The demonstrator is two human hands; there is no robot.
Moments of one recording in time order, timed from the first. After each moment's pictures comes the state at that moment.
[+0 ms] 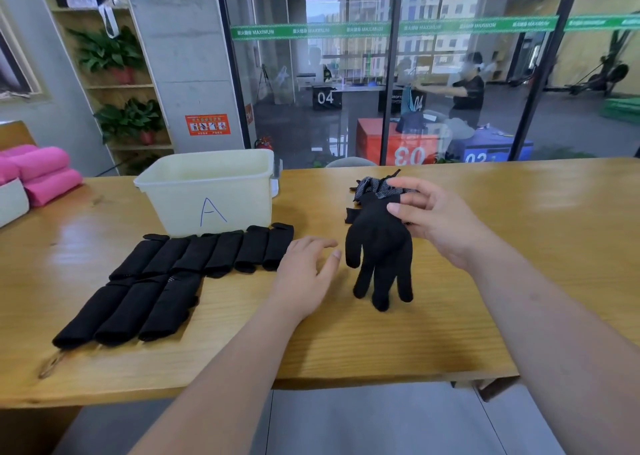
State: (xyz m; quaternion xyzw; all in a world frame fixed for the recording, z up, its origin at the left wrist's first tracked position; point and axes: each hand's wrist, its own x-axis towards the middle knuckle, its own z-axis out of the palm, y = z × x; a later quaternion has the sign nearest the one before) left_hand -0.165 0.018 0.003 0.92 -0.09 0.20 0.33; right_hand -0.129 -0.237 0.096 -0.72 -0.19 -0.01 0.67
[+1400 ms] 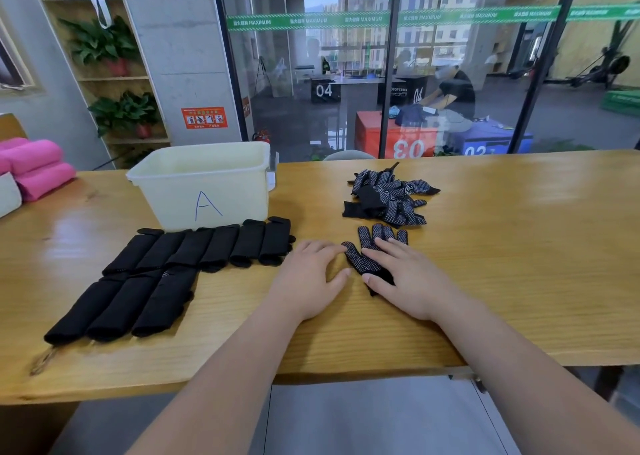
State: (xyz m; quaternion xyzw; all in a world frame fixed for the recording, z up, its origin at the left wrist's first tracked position) left_hand -0.159 0.013 -0.009 0.96 -0.14 0.16 0.19; right_hand -0.137 -0.223 -0.003 -0.97 -0.22 -0.03 0.10
